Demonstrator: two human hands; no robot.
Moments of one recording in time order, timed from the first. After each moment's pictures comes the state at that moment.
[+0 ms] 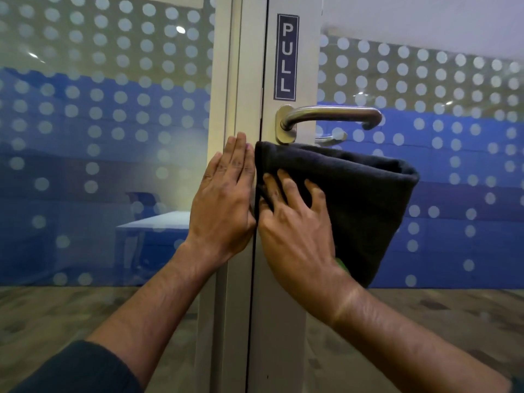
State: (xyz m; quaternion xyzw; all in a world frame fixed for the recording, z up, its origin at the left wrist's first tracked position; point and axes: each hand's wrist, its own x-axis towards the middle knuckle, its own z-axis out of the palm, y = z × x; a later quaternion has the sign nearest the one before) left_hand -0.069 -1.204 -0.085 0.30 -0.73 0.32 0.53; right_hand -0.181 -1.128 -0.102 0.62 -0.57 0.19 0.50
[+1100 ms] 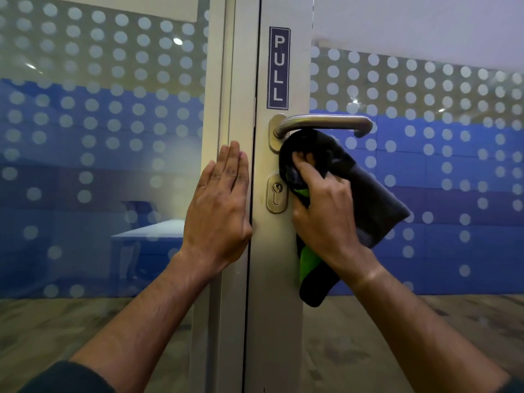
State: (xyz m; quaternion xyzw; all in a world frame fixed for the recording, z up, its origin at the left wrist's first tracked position) left_hand -0.071 -1.206 -0.086 0.31 -0.72 0.33 0.52; right_hand -0.228 -1.141 -0.069 0.62 -0.43 0.54 0.37
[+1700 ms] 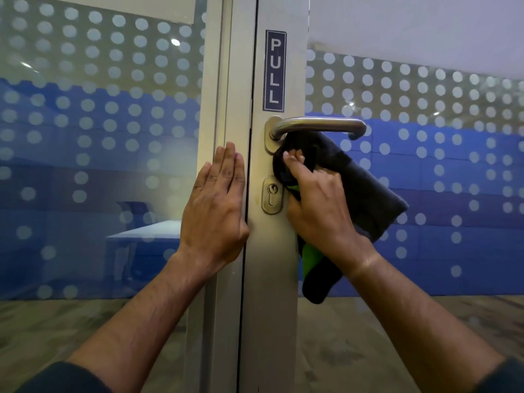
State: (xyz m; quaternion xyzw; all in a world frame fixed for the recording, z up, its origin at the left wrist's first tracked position) left_hand -0.073 -1.203 -0.086 0.31 -0.72 0.32 0.53; right_hand -0.233 -1.142 -0.057 0.64 -0.46 0.46 0.41
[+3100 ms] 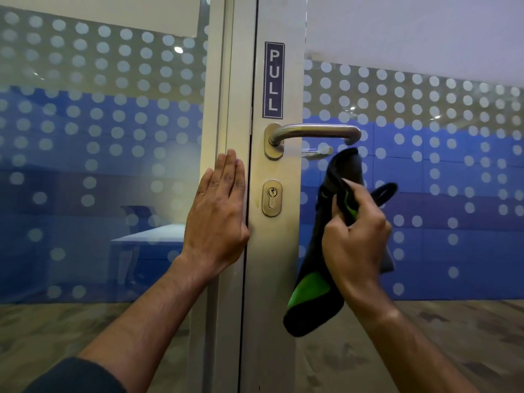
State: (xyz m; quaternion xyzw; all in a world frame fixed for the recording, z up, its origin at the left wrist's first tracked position) left_hand -0.073 -1.199 -0.087 0.32 -0.73 0.31 0.52; right_hand -0.240 -1.106 -0.099 0.51 -0.39 0.75 0.18
